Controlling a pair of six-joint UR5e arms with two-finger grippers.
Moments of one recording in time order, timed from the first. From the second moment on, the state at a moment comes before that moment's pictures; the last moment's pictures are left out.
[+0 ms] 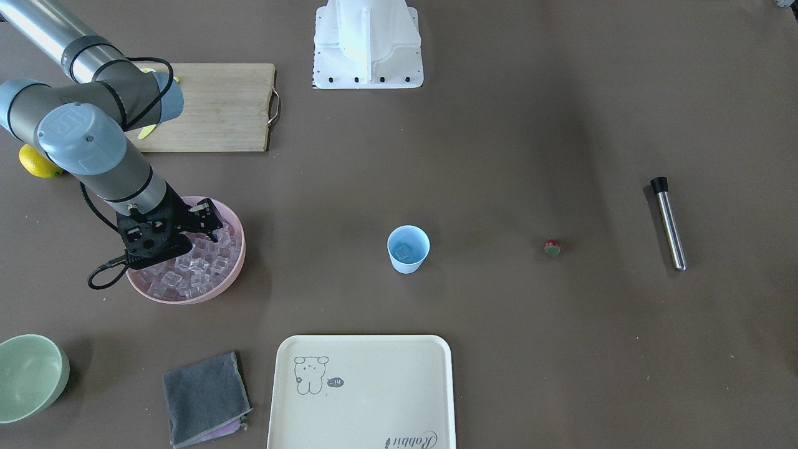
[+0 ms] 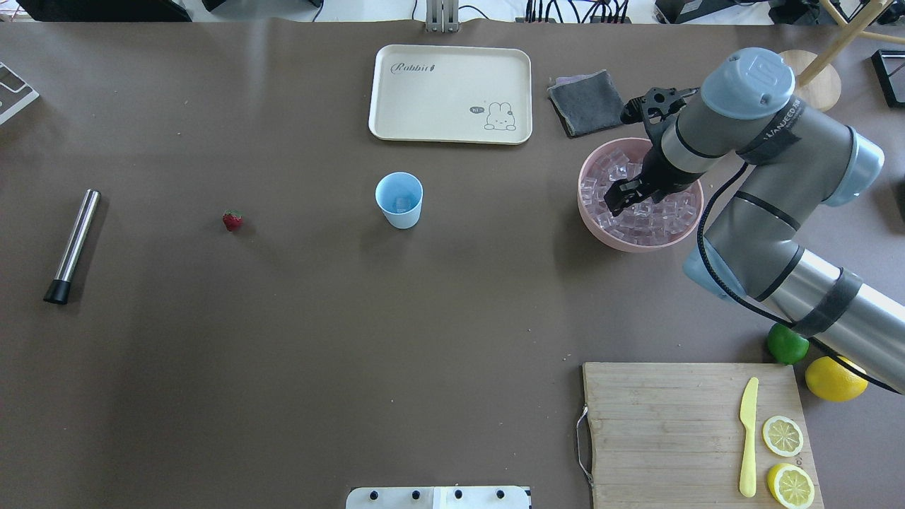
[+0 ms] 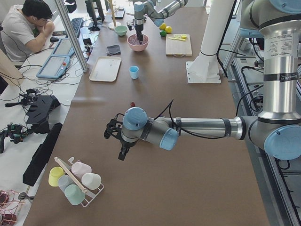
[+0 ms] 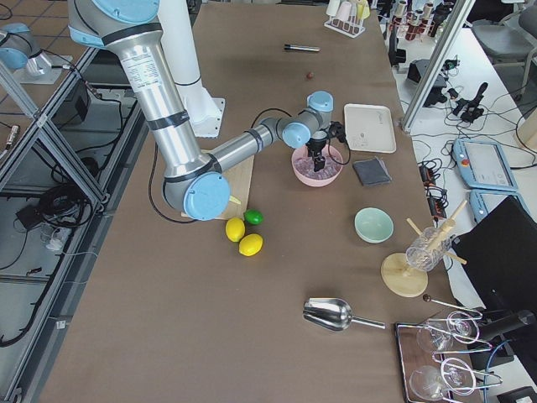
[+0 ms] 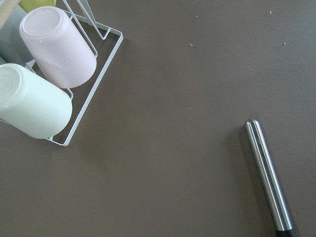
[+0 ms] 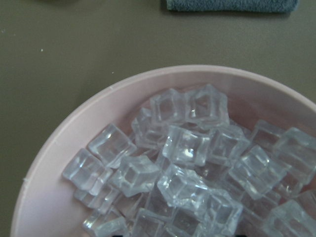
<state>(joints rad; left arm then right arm) -1.55 -1.49 -1.64 -1.98 -2.39 -0.04 0.84 -1.16 1.61 -1.36 2.11 0.62</state>
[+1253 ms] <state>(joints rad) -1.55 -1.49 -1.64 -1.99 -2.40 -0.05 0.84 -1.17 1.61 -1.36 2.10 0.61</state>
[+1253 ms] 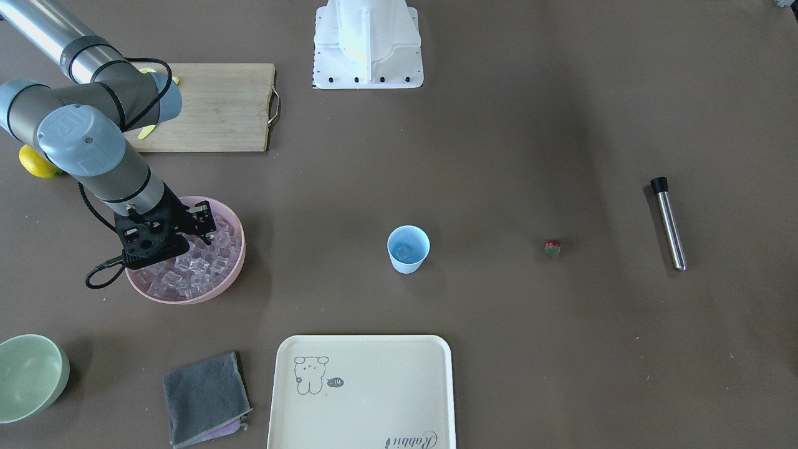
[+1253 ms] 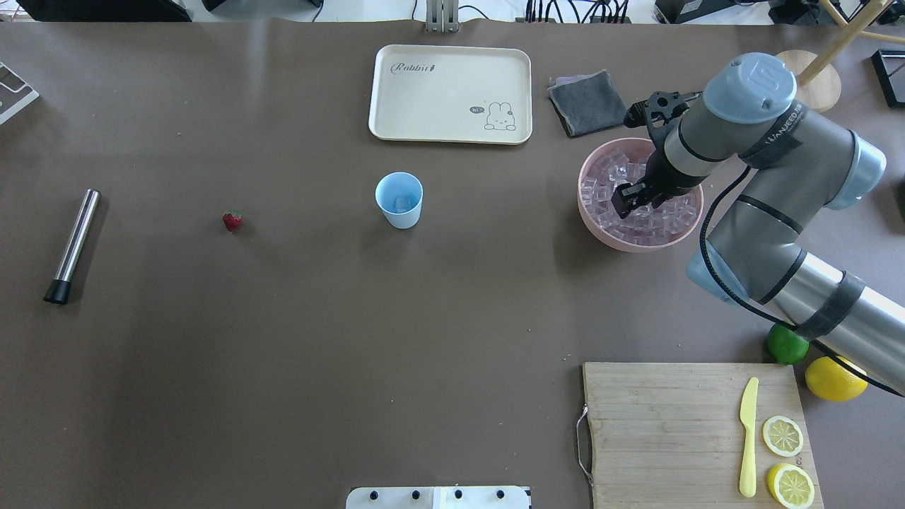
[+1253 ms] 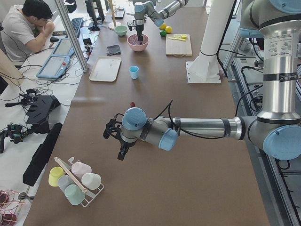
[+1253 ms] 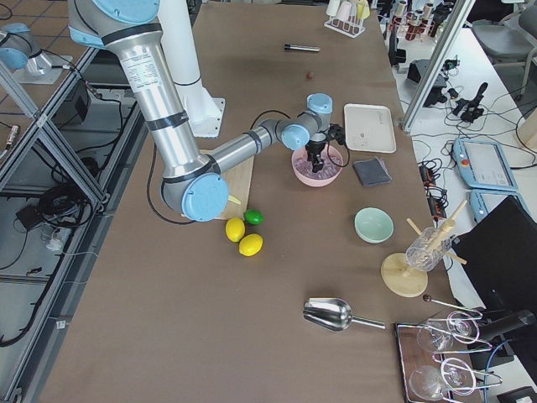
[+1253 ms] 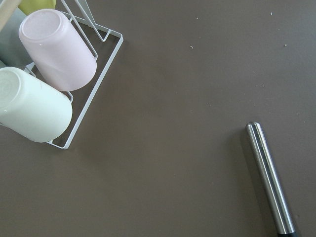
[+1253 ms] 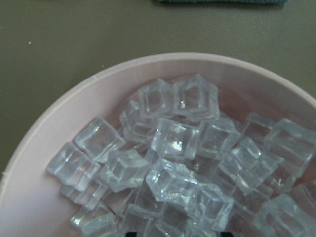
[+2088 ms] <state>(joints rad) -1.55 -1.49 -1.63 -1.99 -2.40 -0.05 0.83 -1.17 1.61 -1.36 2.10 0.62</state>
